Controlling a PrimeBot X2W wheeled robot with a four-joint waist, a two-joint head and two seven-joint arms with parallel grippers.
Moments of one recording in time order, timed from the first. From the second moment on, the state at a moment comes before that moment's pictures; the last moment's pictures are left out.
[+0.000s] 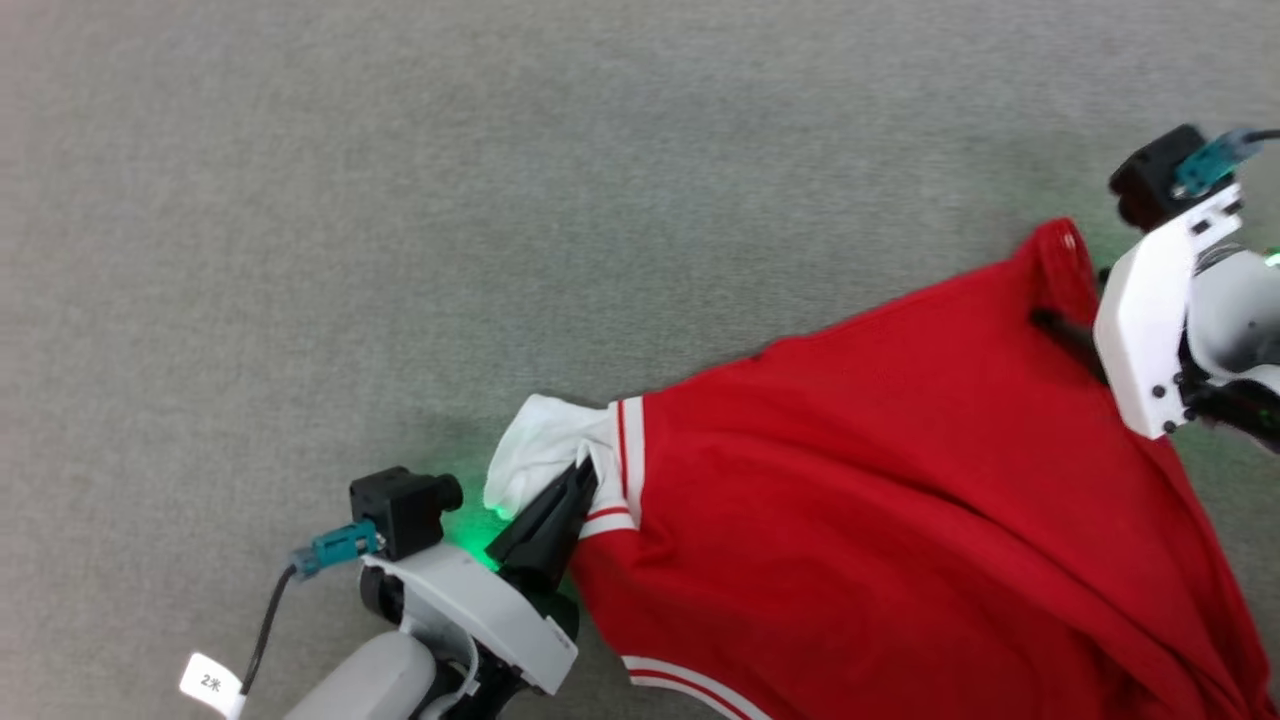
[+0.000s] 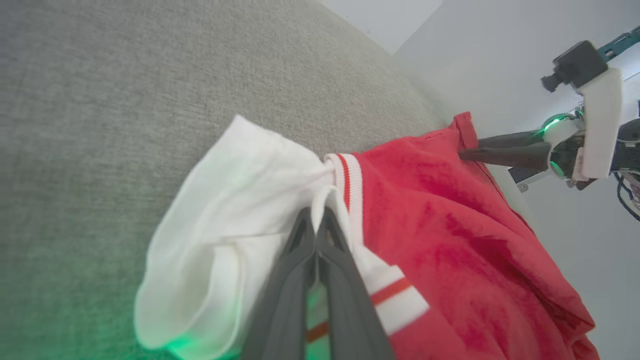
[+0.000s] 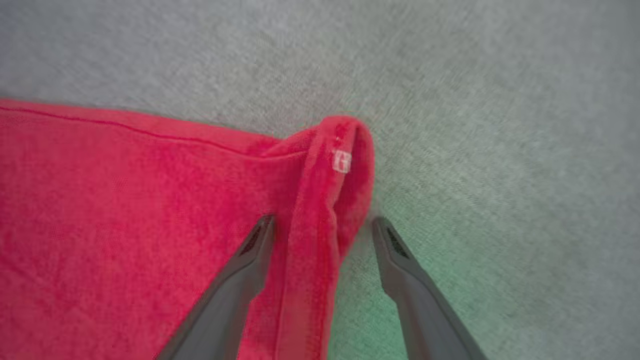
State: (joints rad) left arm -0.38 0.41 -0.71 0.21 -1.01 -0.04 -0.22; right arm -0.82 -0.62 0.58 0.26 0.67 0.13 0.77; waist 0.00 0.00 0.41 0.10
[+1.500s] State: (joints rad) left arm -1.71 0.36 -0.49 0.97 -0.87 -0.08 -0.23; right arm -1.73 -0.39 0.36 1.07 0.61 0.13 -0.06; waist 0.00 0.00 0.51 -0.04
